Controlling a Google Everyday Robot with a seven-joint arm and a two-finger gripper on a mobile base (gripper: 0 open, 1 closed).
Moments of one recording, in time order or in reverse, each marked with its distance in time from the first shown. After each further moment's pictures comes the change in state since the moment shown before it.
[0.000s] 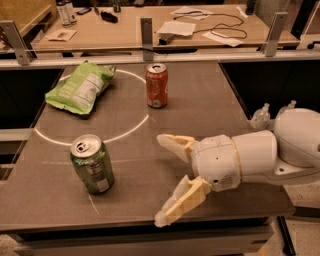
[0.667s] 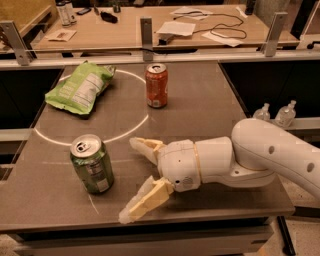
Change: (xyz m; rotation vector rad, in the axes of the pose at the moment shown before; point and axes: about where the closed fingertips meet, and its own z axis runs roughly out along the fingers) arm -0.001 -0.013 0.067 -0.027 -0.070 0.010
